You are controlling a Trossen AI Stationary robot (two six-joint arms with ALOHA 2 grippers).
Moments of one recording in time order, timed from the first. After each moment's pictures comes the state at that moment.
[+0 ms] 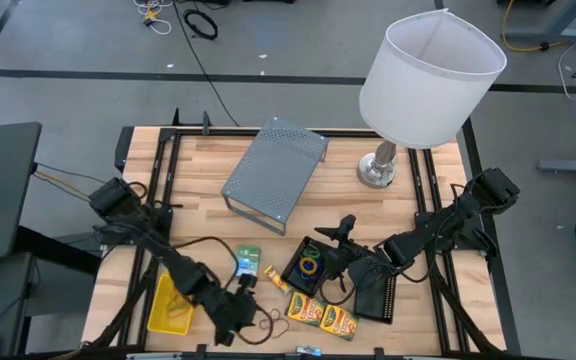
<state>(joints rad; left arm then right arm) -0.73 1.79 1.01 -0.06 -0.27 -0.28 0.54 1.58 0.81 0.19 0.99 -0.33</state>
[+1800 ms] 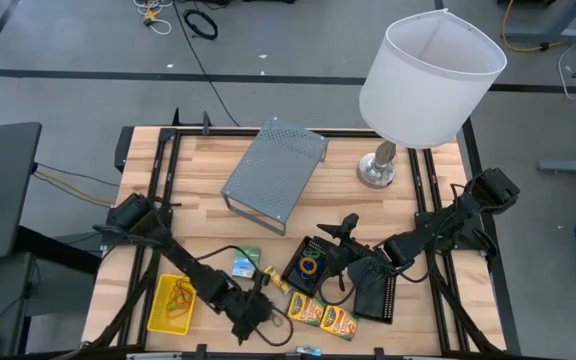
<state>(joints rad) -0.69 1.96 1.14 -0.18 -0.39 -0.19 0.54 1.58 0.81 0.16 1.05 -0.33</state>
